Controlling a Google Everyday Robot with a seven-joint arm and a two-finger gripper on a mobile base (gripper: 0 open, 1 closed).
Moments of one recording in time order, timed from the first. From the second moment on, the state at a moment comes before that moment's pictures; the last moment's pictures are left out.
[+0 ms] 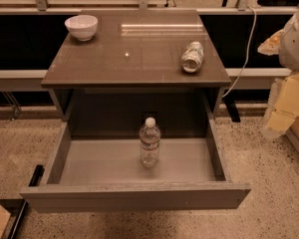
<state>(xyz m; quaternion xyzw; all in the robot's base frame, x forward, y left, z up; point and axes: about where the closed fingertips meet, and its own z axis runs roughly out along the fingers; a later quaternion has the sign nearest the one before) 0.438 -0.217 0.976 -0.60 0.78 -0.03 0.16</state>
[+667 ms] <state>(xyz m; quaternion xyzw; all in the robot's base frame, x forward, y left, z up) 0.454 -0.214 0.968 -0.57 0.80 -0.01 0.17</state>
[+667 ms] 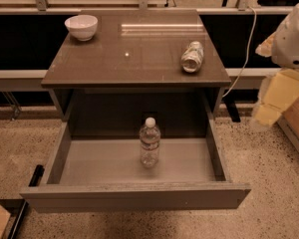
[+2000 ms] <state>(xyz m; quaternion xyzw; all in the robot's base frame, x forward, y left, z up) 0.497 -0.171 0.911 -0.47 0.86 0.09 0.19</state>
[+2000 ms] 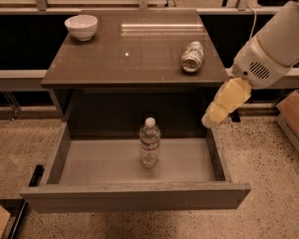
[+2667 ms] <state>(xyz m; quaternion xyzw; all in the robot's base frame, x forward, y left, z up) 0.472 -0.105 0.842 -0.55 0.78 0.19 0.22</state>
